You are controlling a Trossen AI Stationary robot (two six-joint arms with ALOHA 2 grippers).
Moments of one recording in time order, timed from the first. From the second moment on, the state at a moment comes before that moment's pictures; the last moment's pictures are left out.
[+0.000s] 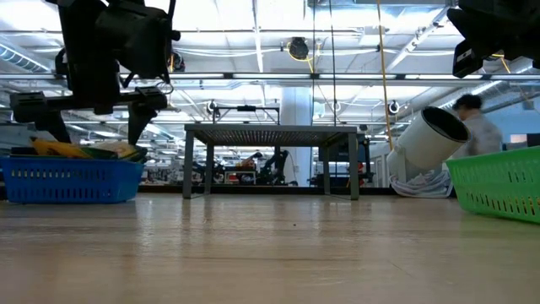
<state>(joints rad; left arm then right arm) -0.18 1.58 0.94 -1.30 -0.52 -2.64 0.41 0.06 0.01 0.33 0.26 0.01</state>
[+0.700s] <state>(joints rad) -0.18 1.58 1.08 -1.43 -0.62 -2.62 0.41 0.06 0.01 0.33 0.26 0.02</state>
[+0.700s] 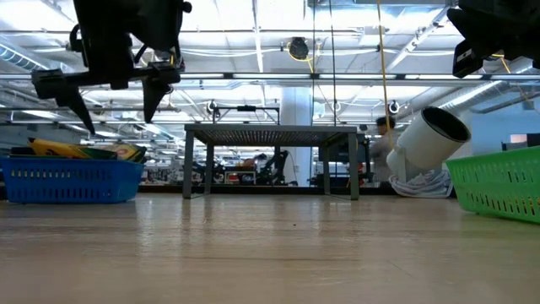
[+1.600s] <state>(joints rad) -0.19 1.58 1.34 -1.43 -0.73 -1.75 0.41 0.06 0.01 0.33 0.26 0.02</state>
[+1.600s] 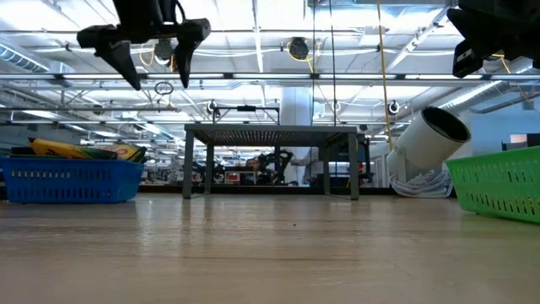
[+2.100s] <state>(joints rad) -0.18 1.58 1.34 -1.23 -0.52 -1.03 0.41 0.06 0.01 0.33 0.26 0.01</state>
